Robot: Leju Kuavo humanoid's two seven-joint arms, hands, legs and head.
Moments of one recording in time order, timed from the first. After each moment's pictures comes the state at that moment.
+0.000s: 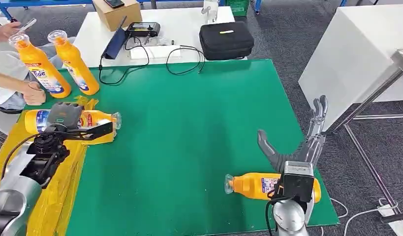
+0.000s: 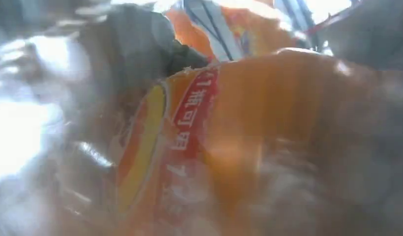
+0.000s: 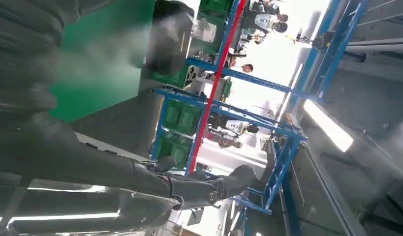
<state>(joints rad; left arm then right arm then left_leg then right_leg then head) -0.72 0.27 -0.16 -0.46 -1.45 0.17 -0.10 0.02 0.19 0.09 -1.71 0.46 -0.51 -0.48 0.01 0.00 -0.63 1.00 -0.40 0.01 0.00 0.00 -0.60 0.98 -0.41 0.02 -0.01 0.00</state>
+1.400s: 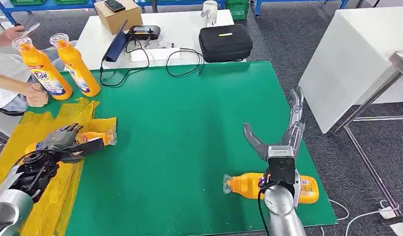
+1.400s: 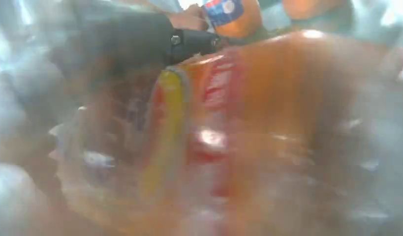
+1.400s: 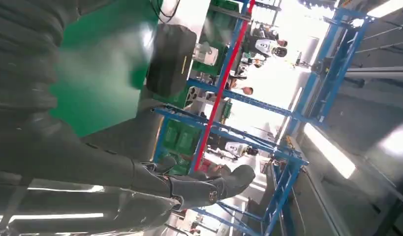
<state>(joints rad) -0.64 0.30 -0.06 -0.36 -1.23 0.04 -0.30 -0.09 0.18 0.12 -1.55 0.44 -0.48 -0.49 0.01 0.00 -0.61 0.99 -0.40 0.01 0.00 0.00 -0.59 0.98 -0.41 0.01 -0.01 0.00</state>
